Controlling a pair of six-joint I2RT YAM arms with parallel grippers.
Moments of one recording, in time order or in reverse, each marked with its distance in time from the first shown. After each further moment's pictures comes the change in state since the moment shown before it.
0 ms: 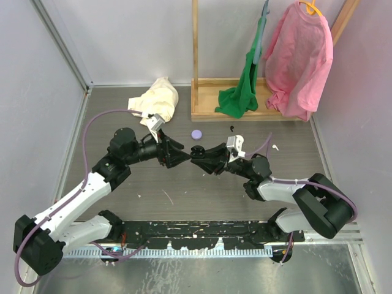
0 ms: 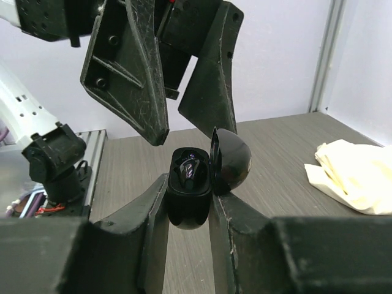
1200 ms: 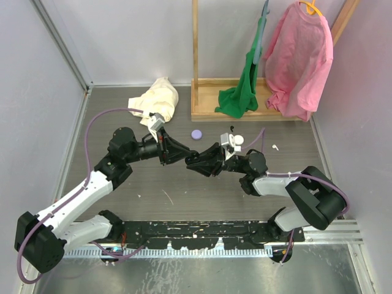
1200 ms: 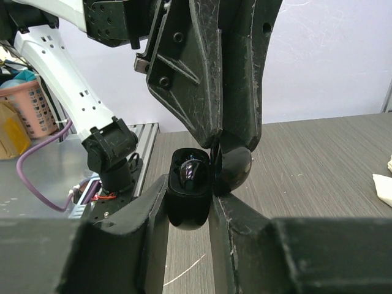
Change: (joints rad) left arm 0.004 0.028 -0.022 0.163 0.134 -0.057; right arm 0.000 0.090 0.077 0.061 -0.195 0.157
